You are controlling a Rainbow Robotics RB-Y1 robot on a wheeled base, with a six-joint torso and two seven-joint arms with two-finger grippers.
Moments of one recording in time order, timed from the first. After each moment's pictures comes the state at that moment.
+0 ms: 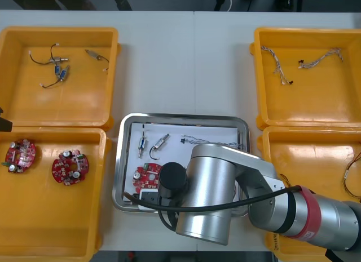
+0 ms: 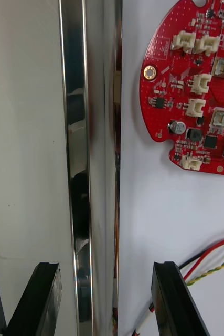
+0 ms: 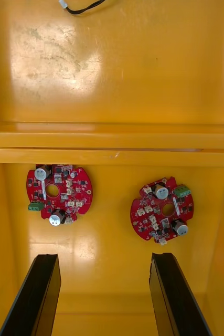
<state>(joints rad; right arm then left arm) -0.61 -0.37 1.03 -2.04 -0.47 1.74 1.73 -0.18 0.84 0.39 -2.23 0.91 1.91 -1.23</state>
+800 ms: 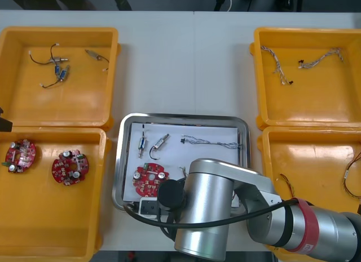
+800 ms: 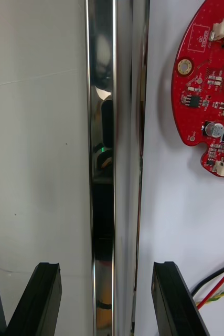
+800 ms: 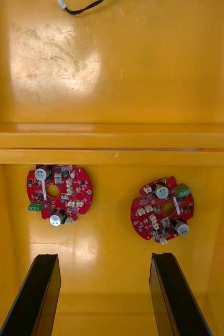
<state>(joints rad) -0.56 -0.37 1.08 -2.04 -0.38 1.71 1.73 -0.18 0.84 0.39 -2.23 0.91 1.91 -1.23</state>
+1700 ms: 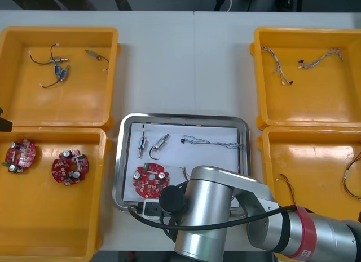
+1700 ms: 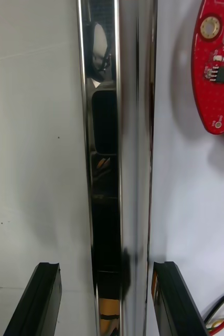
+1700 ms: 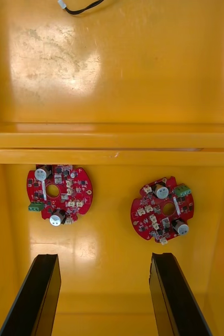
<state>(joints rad) -0.52 -0.37 1.10 -1.99 -0.33 1.67 1.72 -0.18 0.84 0.39 -2.23 0.91 1.91 -1.23</state>
